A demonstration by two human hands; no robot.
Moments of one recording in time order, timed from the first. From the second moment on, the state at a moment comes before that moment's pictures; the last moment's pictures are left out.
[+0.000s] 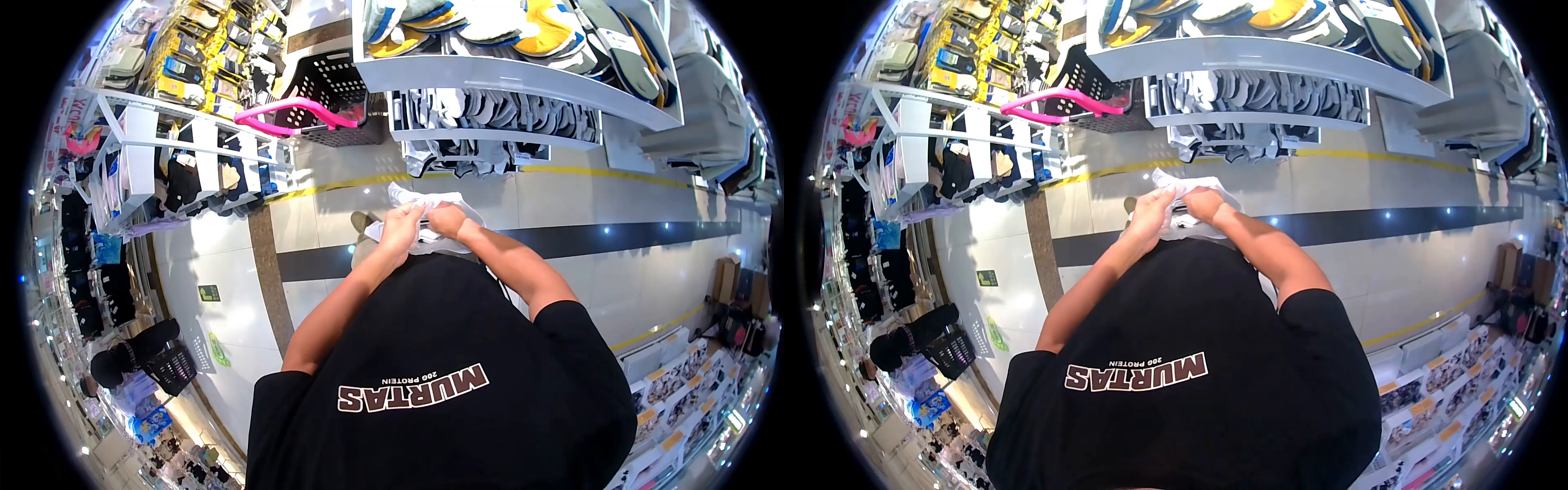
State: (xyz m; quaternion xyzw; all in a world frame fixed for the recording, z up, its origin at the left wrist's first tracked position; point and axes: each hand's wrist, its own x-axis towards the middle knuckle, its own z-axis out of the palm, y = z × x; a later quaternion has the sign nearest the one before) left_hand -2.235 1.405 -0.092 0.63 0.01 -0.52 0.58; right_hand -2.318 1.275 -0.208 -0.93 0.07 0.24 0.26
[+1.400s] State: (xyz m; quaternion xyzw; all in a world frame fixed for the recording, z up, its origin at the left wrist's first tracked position) left_hand -2.207 1.442 -0.114 0.62 0.10 -0.43 0.65; right_hand -2.356 0.955 -0.180 -0.80 0.50 -0.32 0.10
